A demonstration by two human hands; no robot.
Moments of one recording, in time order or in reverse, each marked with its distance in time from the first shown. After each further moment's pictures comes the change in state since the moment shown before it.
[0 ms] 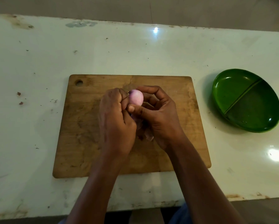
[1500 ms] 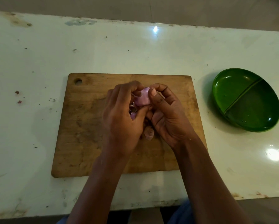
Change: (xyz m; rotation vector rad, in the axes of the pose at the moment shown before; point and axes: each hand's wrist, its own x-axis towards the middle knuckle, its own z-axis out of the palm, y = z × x) left_hand 0.002 0.008 0.002 0.046 0.001 0.258; right_hand 0.007 0.001 -0.020 0.410 -0.046 0.114
